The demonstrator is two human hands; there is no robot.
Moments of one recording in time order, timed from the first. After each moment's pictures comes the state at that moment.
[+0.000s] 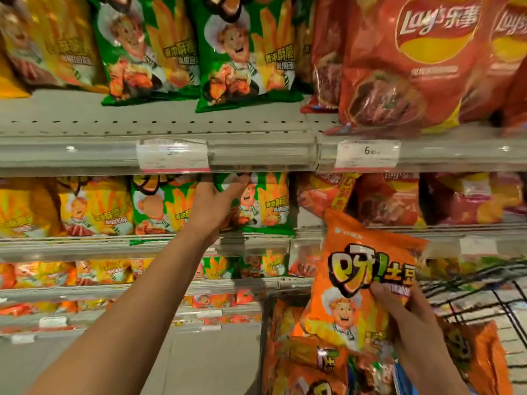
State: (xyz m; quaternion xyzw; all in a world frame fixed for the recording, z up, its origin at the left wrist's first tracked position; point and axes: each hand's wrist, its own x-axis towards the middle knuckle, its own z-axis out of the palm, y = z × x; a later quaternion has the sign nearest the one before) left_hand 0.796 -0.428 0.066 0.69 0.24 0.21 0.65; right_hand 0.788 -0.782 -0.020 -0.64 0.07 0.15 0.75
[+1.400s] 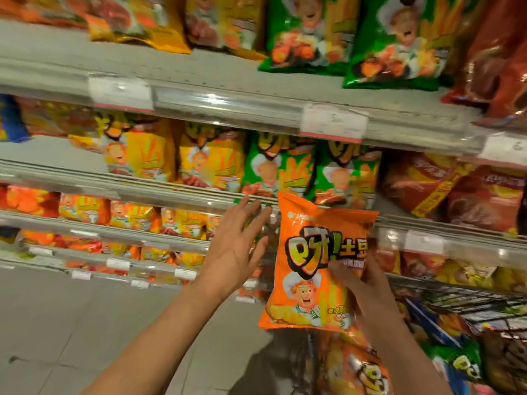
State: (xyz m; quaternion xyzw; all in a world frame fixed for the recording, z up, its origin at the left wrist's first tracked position) left_hand 0.593 -0.336 -0.017 0.94 0.04 0.28 0.19; right_hand 0.687 -0.587 -0.020 -0.65 -0.10 0.25 0.71
